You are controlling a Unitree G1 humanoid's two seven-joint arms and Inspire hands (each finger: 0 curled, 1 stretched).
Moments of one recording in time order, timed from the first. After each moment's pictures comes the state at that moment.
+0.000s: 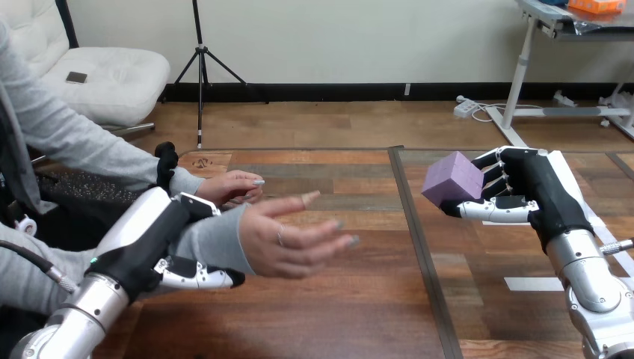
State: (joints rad) left arm -0.13 0.53 -0.05 0.44 0.35 -0.53 -0.14; right arm -0.51 -0.42 -0.01 1.02 -0.12 -0.50 0.01
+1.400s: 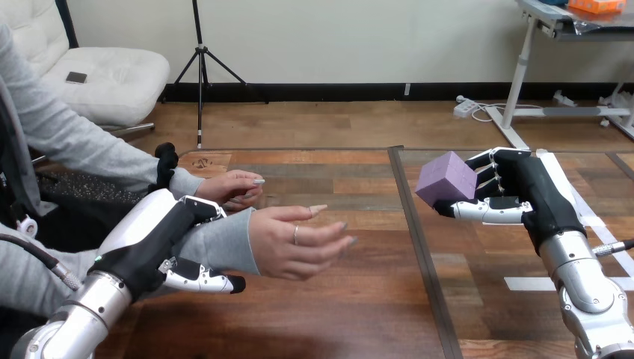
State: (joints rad) left arm -0.13 0.54 -0.06 0.40 0.38 -0.47 -0.15; right arm -0.51 -0.40 -0.02 1.02 -0.10 -0.50 0.02
